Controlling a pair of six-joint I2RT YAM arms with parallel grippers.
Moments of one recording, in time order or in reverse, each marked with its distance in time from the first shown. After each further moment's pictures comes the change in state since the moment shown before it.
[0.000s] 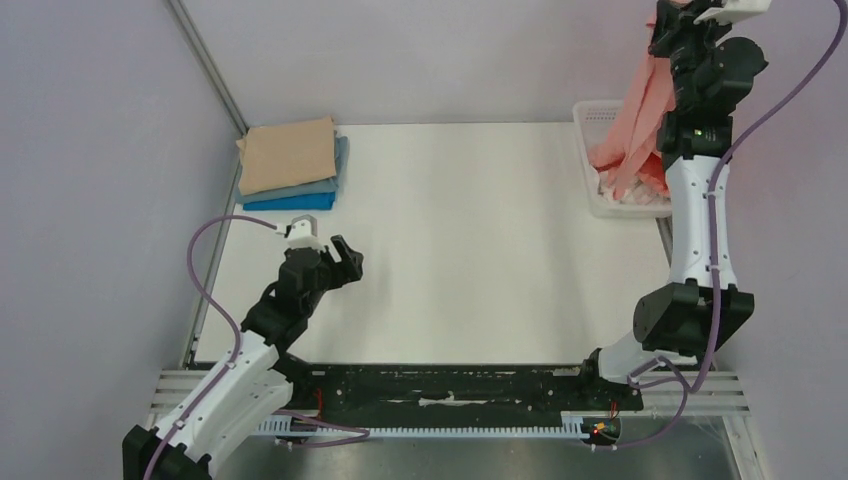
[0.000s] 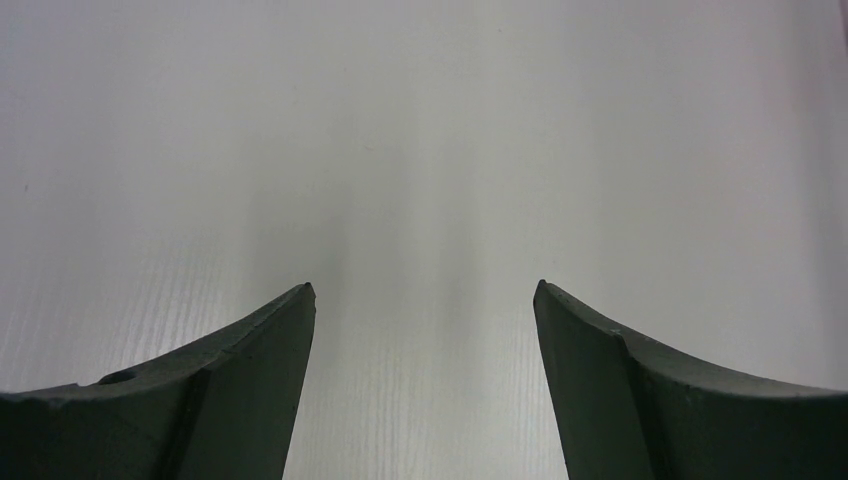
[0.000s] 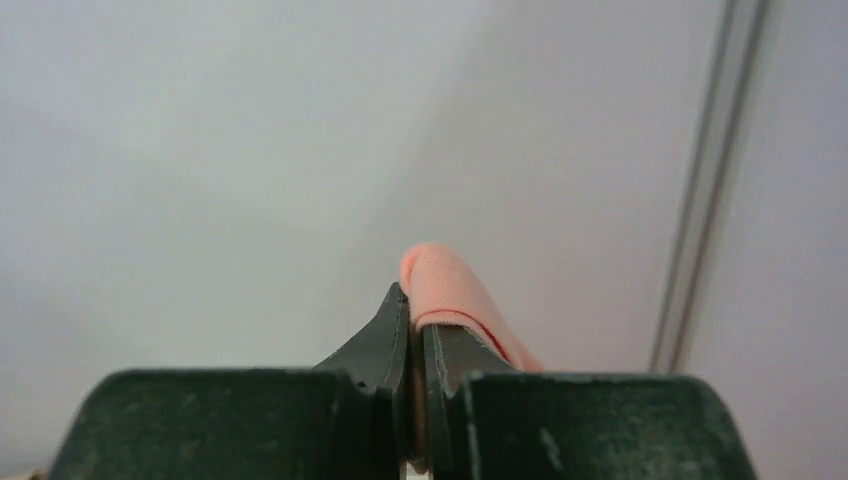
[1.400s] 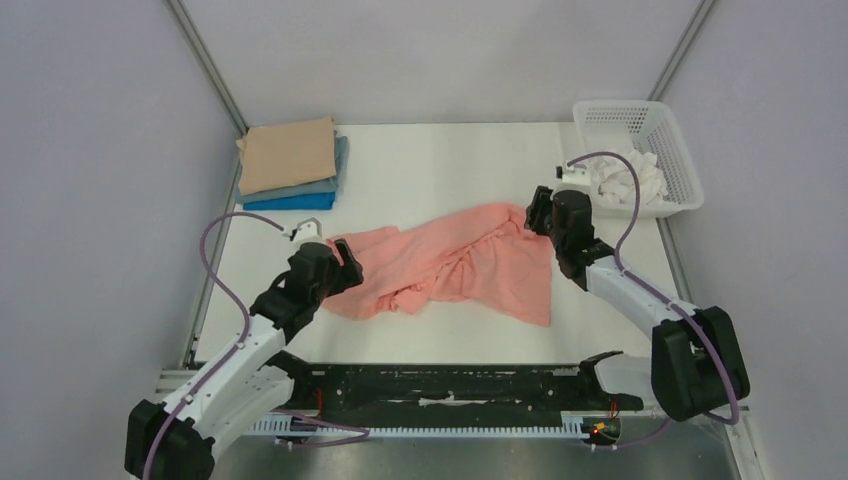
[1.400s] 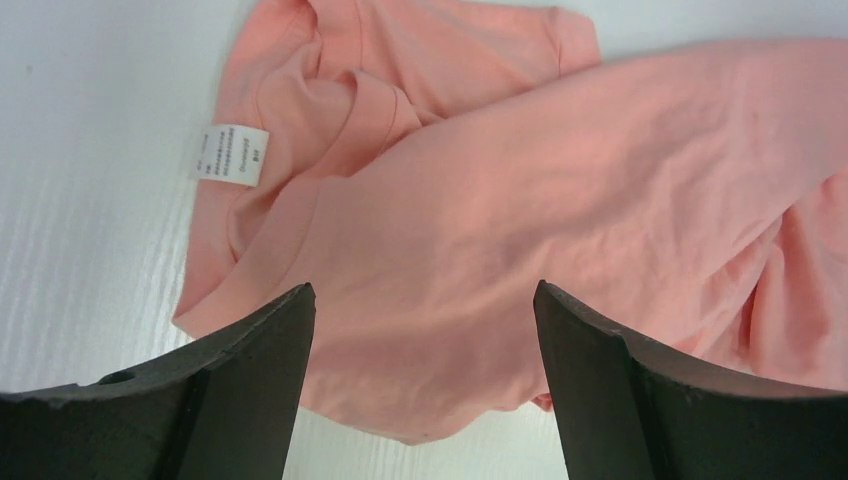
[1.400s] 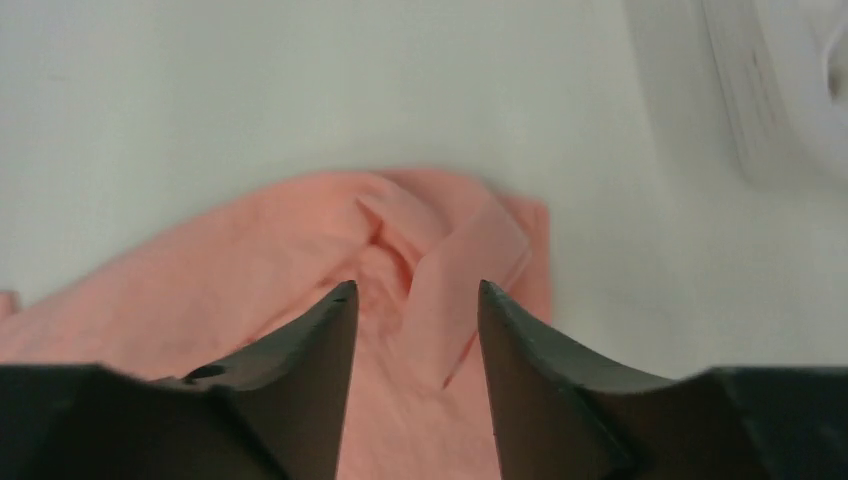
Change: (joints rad) left arm 0.001 0.092 0.026 -0.120 -0.038 -0.085; right arm 0.511 -0.374 -1.086 0.042 0.344 0.161
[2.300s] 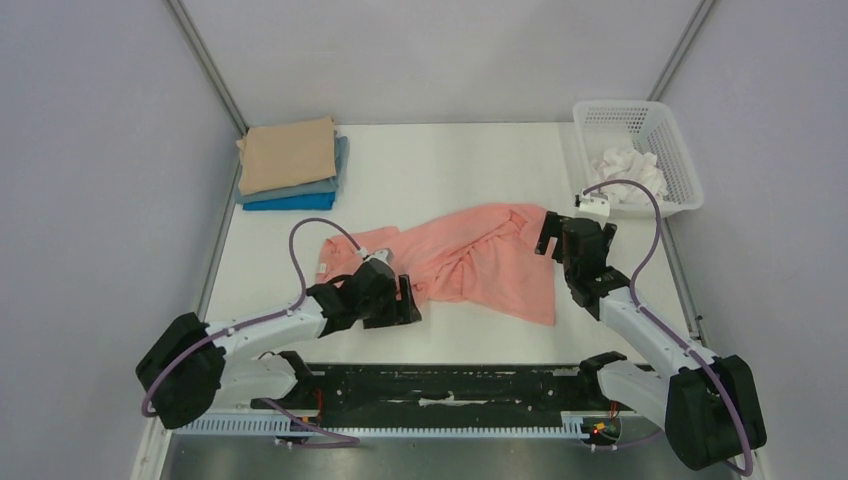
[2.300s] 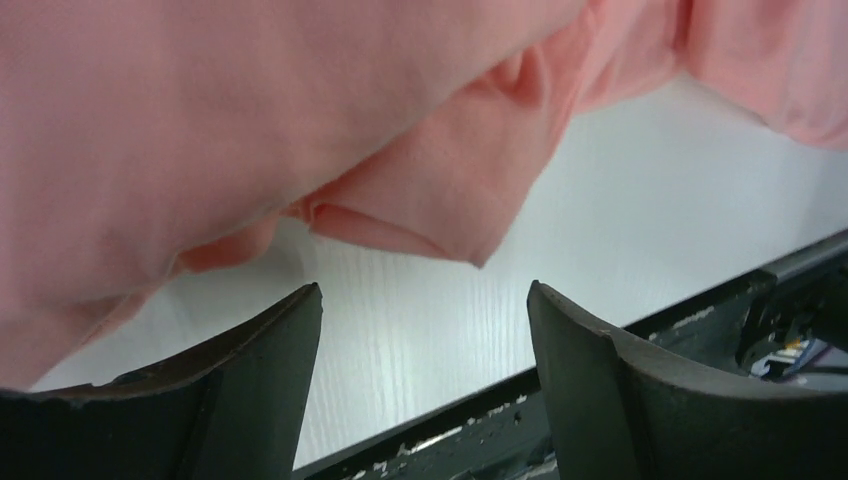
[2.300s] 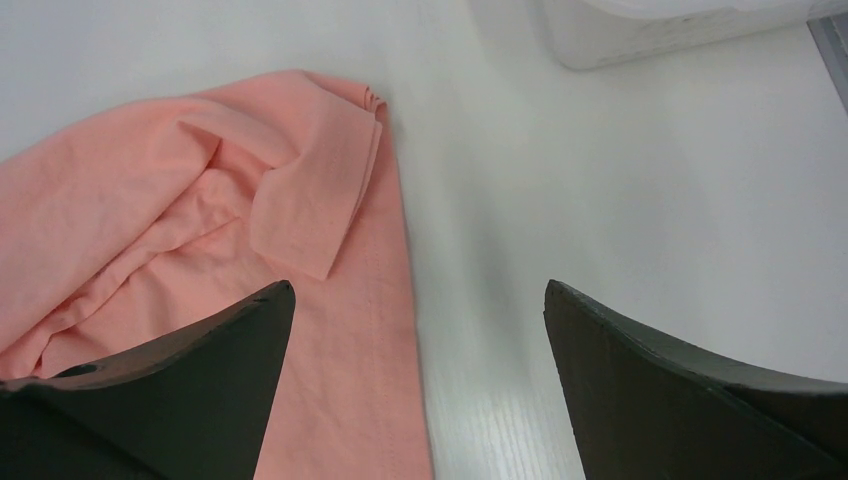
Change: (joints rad) left arm -0.391 0.350 0.043 0.046 0.303 -0.216; right arm -0.024 -0.188 -0.193 -0.224 0.250 -0.024
